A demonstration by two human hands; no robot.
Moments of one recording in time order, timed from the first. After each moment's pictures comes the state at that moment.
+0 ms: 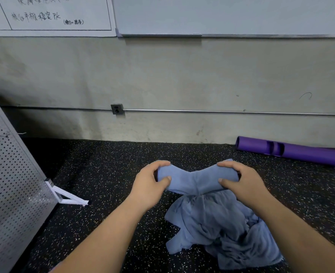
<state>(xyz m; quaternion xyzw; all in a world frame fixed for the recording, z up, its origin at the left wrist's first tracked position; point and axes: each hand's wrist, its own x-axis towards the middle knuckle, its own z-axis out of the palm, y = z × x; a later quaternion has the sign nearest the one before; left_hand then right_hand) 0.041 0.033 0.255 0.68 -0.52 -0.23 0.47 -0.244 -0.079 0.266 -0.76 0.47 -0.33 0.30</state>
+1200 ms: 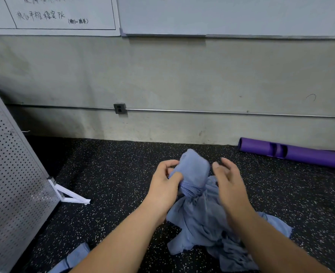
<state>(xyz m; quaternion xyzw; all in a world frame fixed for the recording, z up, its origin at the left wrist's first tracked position) -0.010 0.037 0.273 0.58 -0.32 -0.42 0.62 -0.175 -0.020 0.279 -0.54 0.50 -0.48 0.49</state>
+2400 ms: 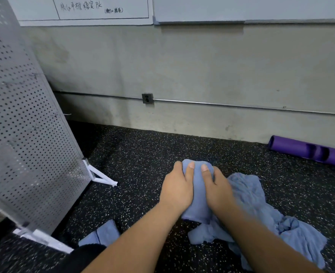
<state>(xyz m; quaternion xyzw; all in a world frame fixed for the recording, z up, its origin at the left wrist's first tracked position) 0.024 0.060 0.240 0.79 -0.42 -0.17 0.42 -0.093 0.007 0.240 -0.68 0.50 -0.33 0.42</state>
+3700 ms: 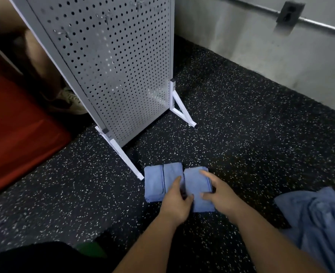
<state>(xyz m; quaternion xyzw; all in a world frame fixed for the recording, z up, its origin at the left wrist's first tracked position) 0.205 0.227 -0.043 0.83 -0.07 -0.36 0.42 0.141 0.048 -0.040 -0.76 0.31 0.14 0.56</state>
